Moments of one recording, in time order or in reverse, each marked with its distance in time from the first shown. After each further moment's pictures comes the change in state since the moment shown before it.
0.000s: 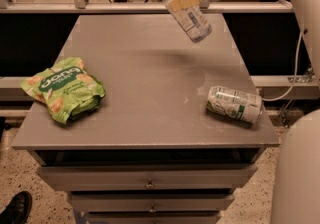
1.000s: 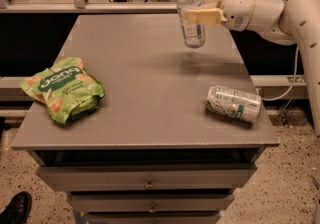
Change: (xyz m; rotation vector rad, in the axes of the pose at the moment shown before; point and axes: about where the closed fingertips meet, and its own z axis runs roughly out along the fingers) arm 0.019 0.014 -0.035 -0.166 -0.623 -0.187
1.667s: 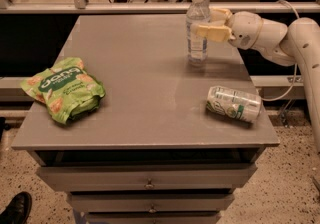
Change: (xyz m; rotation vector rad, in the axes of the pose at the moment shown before) arm 0.030 0.014 -0.031 -0.029 -0.114 0.055
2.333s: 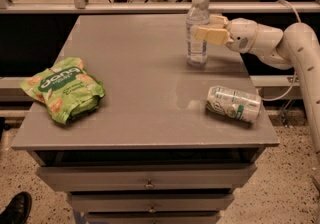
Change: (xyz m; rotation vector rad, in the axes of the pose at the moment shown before) arm 0.031 -0.008 -0.001 0.013 0.034 0.171
